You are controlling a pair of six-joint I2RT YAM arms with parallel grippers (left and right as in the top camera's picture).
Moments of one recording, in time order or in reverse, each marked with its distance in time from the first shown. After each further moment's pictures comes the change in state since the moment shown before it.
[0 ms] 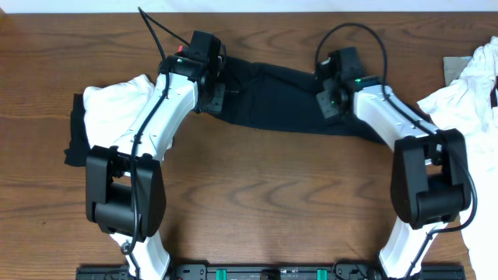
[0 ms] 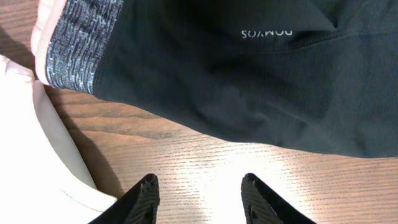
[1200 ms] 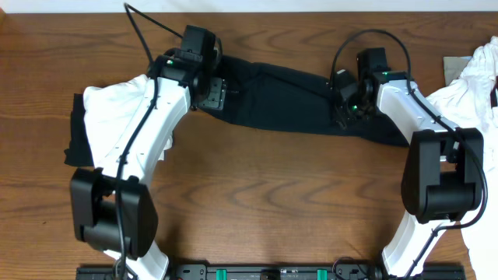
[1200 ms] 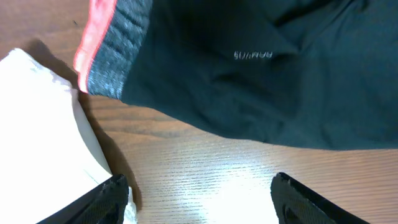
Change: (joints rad) left arm 0.000 -0.113 0.000 -0.010 -0.001 0.000; right arm -0.113 0.017 0.031 -0.234 -0.239 -0.243
